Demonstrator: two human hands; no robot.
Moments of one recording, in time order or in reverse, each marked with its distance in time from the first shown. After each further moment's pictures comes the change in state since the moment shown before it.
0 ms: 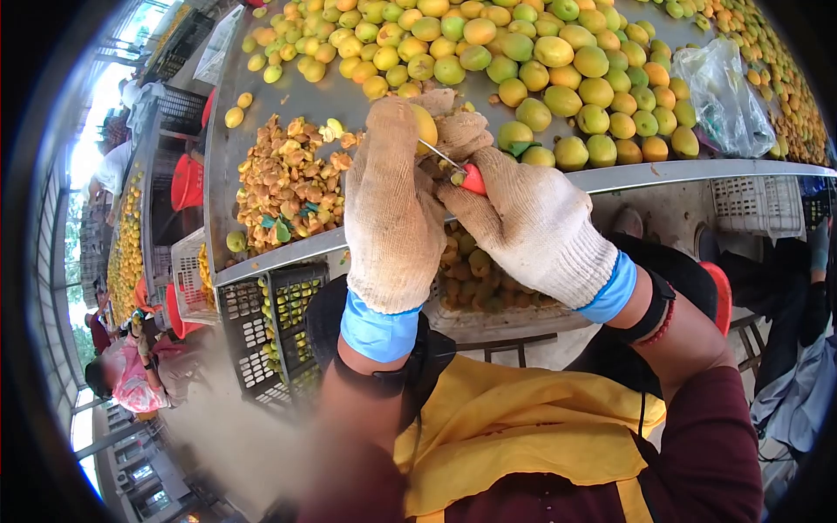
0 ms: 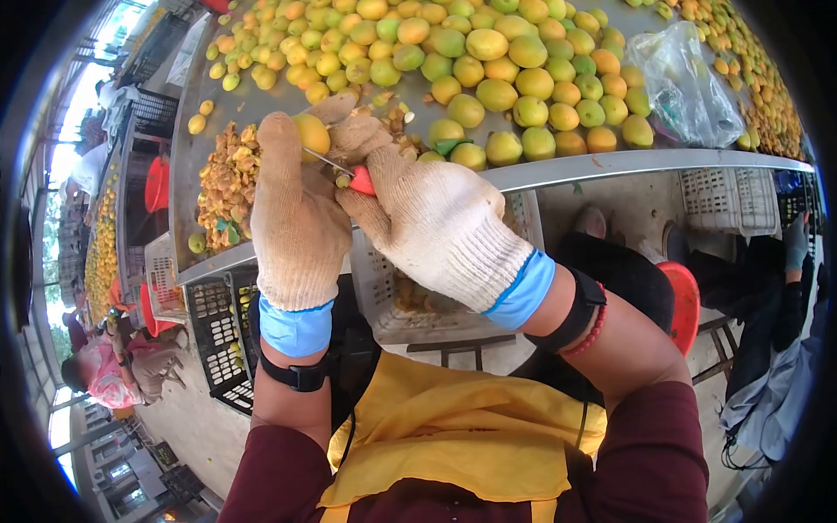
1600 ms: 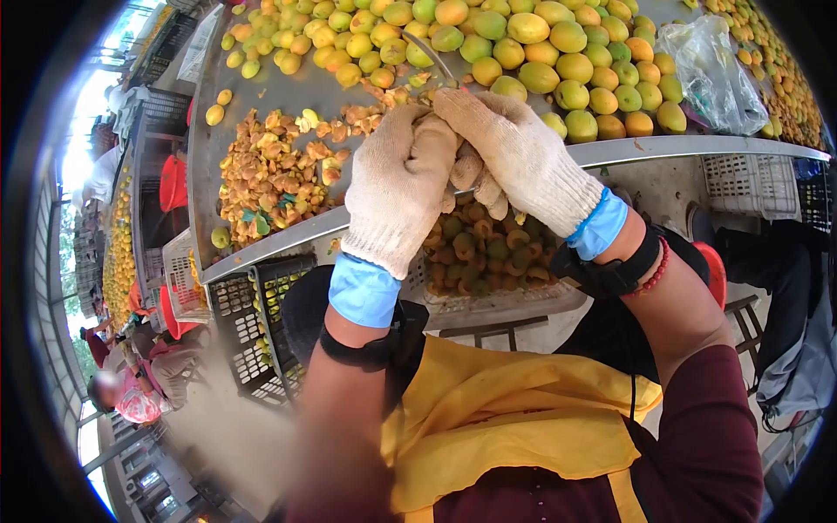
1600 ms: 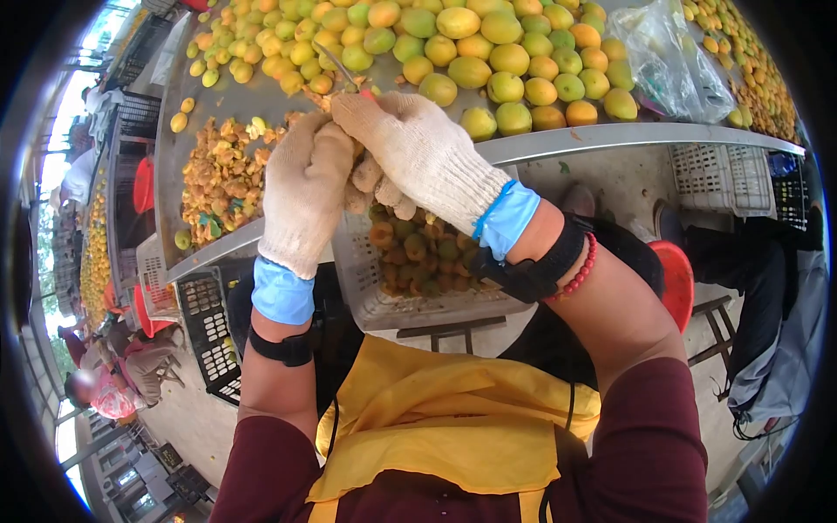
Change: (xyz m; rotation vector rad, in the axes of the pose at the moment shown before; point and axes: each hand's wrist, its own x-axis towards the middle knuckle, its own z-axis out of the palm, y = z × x) left_hand 0.001 -0.013 -0.002 0.926 -0.010 0.007; right_hand 0.021 0.029 -0.012 0.862 -0.212 0.536
